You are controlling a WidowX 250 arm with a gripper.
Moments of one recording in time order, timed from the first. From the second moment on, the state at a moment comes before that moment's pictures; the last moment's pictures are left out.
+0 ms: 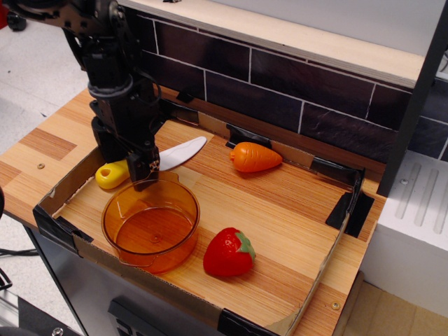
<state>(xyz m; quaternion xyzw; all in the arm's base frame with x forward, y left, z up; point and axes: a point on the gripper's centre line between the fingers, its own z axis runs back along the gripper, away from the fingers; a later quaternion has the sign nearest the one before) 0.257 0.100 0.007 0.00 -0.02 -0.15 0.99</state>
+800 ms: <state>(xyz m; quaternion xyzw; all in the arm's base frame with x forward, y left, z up) 0.263 0.118 0.004 0.01 -0.04 -0.12 0.99</state>
